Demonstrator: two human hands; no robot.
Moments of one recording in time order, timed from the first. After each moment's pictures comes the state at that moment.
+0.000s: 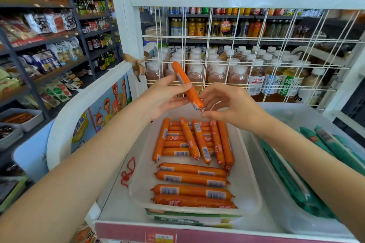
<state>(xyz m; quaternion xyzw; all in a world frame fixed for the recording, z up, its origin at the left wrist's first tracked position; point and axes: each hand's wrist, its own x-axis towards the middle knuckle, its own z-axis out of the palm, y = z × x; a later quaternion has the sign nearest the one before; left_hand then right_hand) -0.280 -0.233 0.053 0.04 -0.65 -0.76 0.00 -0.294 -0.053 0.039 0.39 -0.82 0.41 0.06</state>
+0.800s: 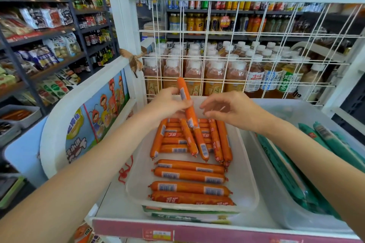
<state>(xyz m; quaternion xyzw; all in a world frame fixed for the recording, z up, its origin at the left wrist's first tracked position) -0.283 -0.227 0.023 0.06 -0.80 -0.59 0.00 -0.304 -0.044 0.030 0.41 -0.86 0.28 0.04</state>
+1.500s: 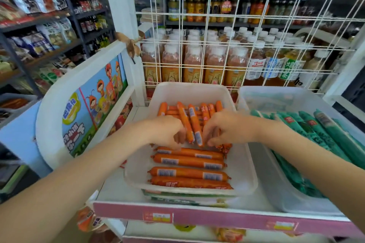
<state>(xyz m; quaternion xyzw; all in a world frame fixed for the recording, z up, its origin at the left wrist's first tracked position) -0.254 -0.232 -0.012 -0.20 -0.96 -0.05 -0.21 -0.284 -0.050 0.005 0.45 -0.88 0.09 -0.17</state>
